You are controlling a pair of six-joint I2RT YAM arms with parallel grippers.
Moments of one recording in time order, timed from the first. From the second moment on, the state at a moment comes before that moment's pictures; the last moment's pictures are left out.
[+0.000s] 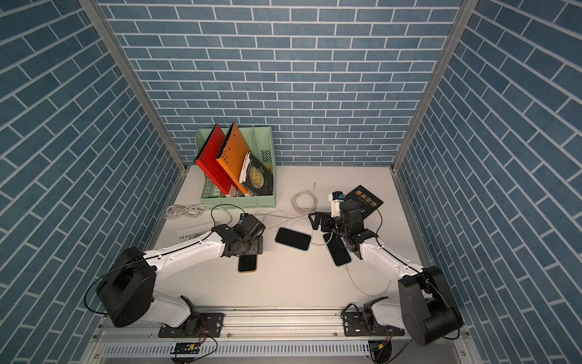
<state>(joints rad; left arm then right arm) -0.73 1.46 0.89 -0.66 -0.29 -0.74 0.42 1.29 0.65 0.09 -0.30 0.41</state>
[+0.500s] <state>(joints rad) -0.73 1.43 0.94 -0.59 -0.29 -0.81 0.54 1.42 0.74 -0.13 -0.30 0.23</state>
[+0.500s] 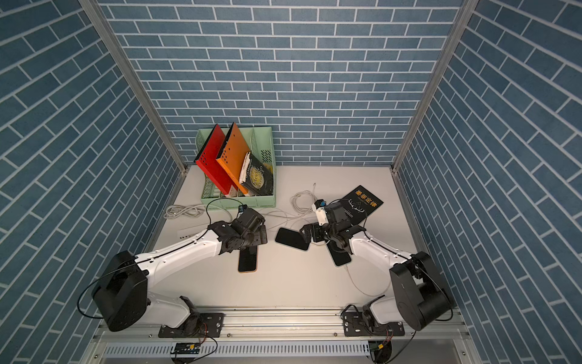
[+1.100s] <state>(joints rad) -0.69 1.35 0.86 -0.54 -0.27 -0.82 0.58 1.71 0.92 -0.16 -0.35 0.14</state>
